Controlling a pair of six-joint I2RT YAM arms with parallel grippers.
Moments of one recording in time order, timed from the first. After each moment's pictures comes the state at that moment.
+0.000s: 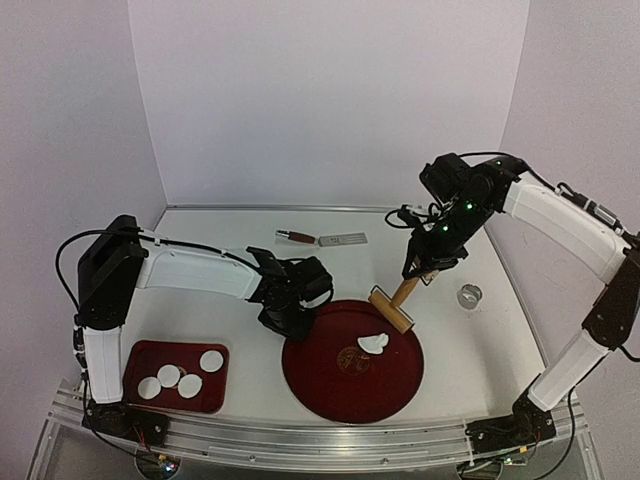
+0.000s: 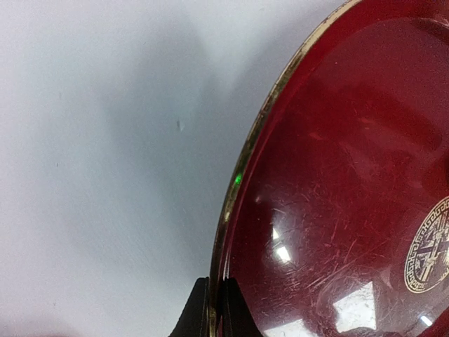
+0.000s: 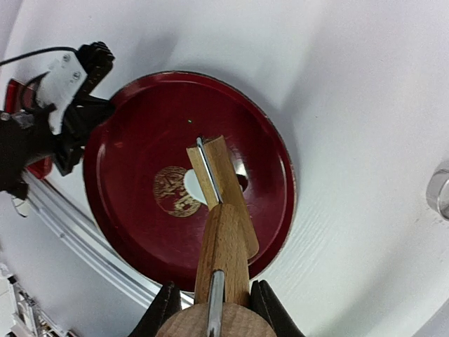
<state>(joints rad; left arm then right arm) -1.06 1.98 1.40 -0.71 -0.20 -0.55 0.61 1.59 1.60 -1.24 -0.26 0.22</state>
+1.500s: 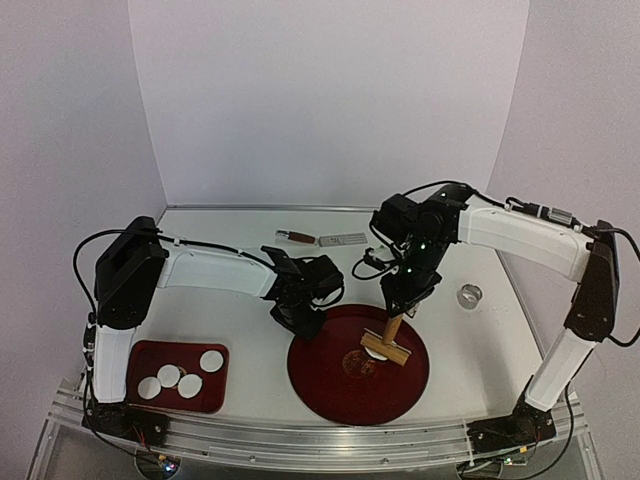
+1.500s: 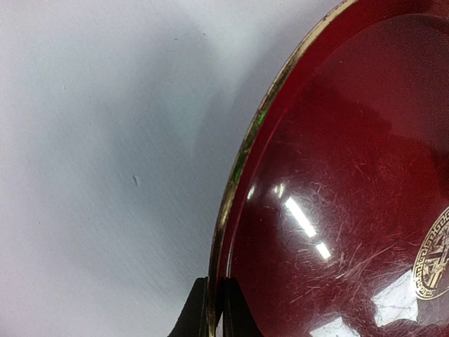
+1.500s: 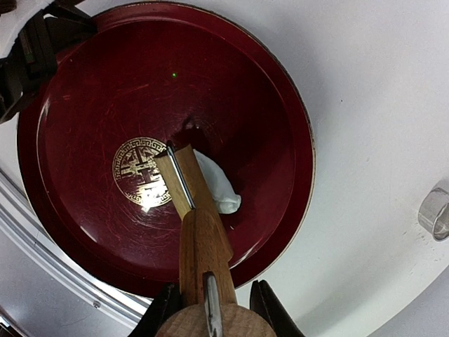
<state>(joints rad) -1.06 2.09 1.51 -0.72 -0.18 -0.39 0.81 1.72 1.53 -1.23 -0.02 0.13</state>
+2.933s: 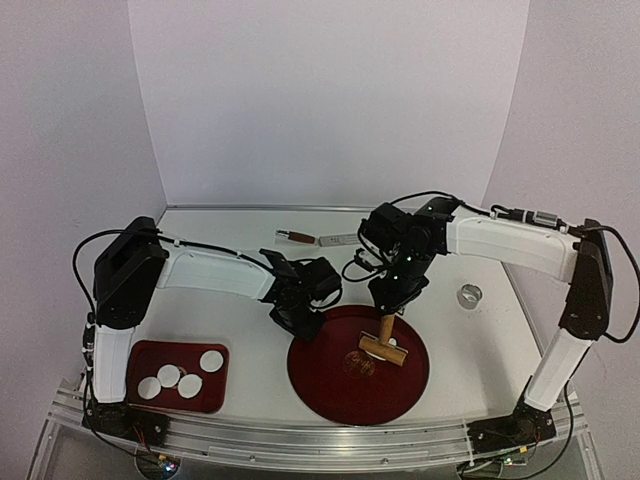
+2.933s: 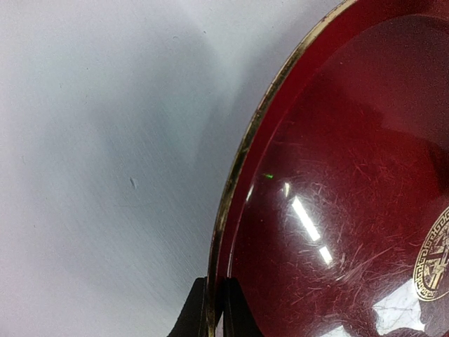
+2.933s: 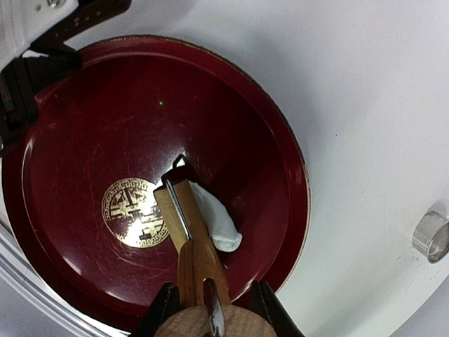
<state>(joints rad) -1.05 2.08 1.48 -0.67 -0.18 -0.39 0.84 1.78 1.47 -1.09 0.06 0.16</state>
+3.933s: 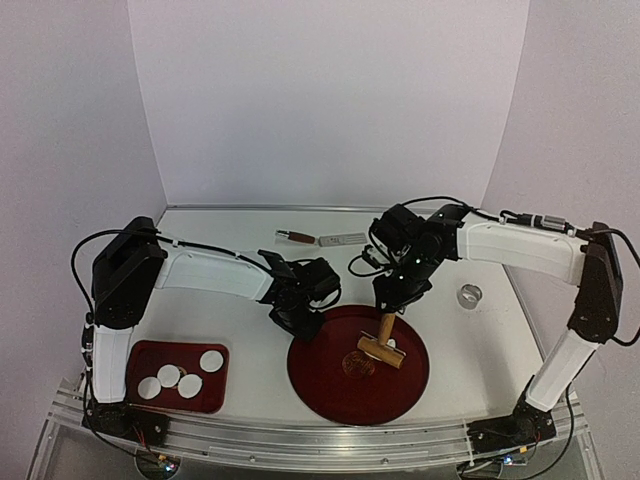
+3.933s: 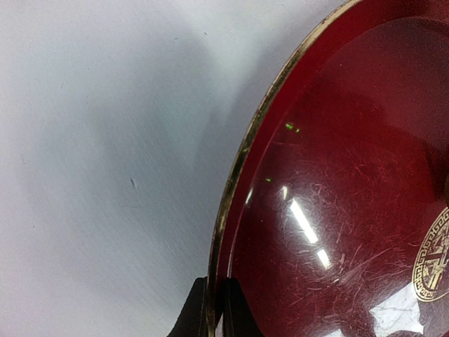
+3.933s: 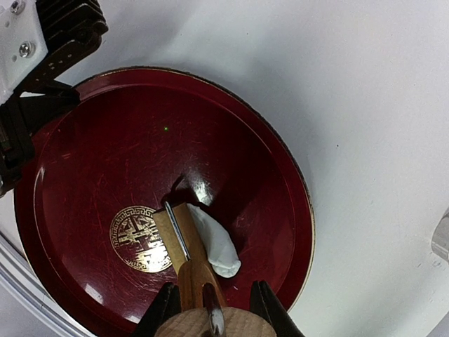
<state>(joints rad) -1.05 2.07 1.46 -0.65 -0.18 -0.39 0.81 1.73 1.36 -0.95 0.02 0.23</state>
